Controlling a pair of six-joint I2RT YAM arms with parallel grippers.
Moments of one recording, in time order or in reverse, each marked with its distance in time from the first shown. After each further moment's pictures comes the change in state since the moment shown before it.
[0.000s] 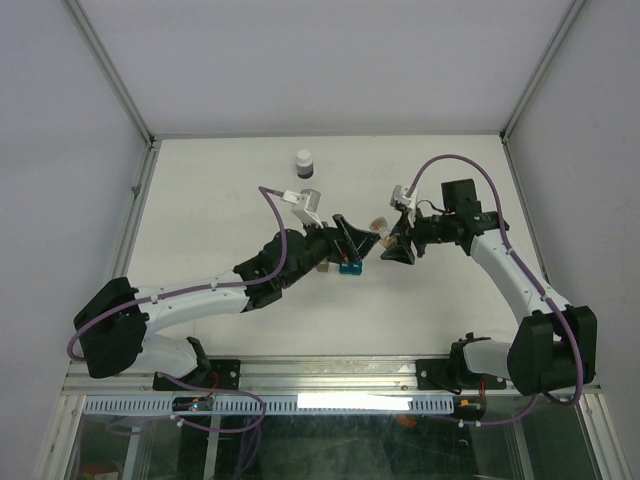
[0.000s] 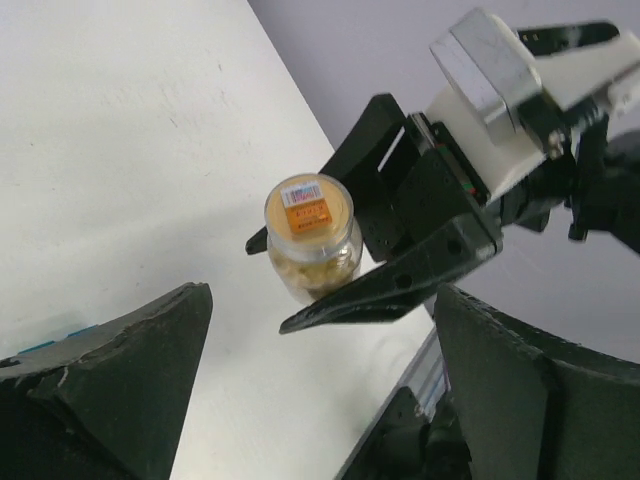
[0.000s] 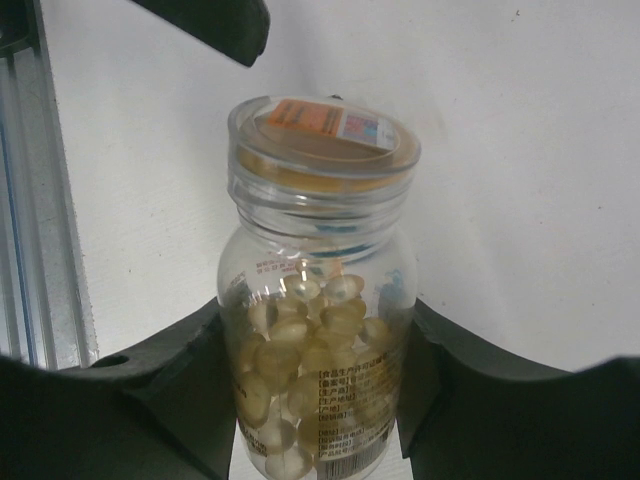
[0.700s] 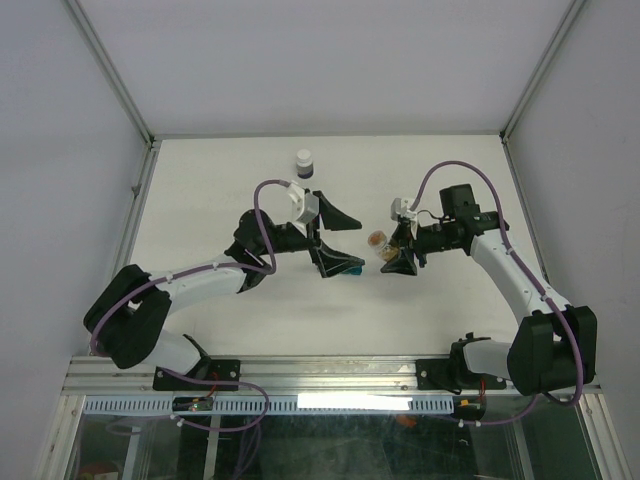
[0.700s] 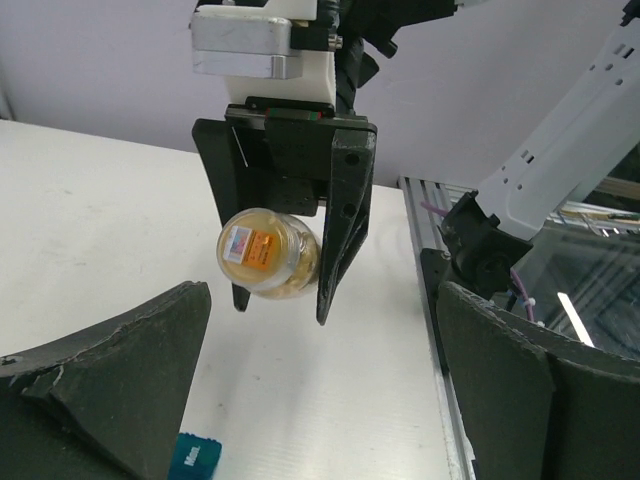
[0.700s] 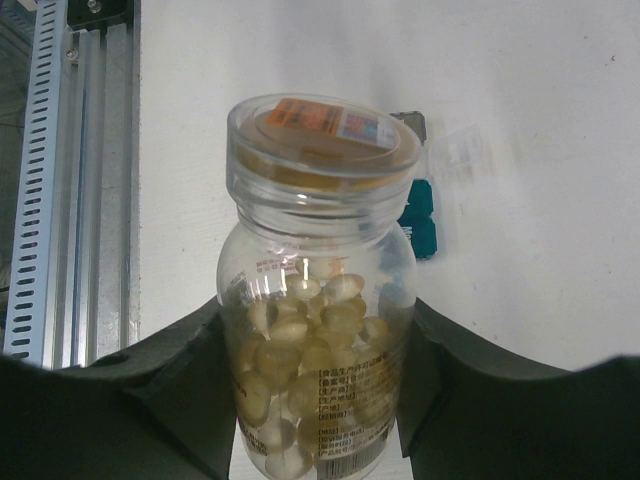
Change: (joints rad) left arm 0.288 0.064 -0.098 0.482 0.983 0.523; right arm 0.000 0.000 0.000 -0.179 -0.143 -0.227
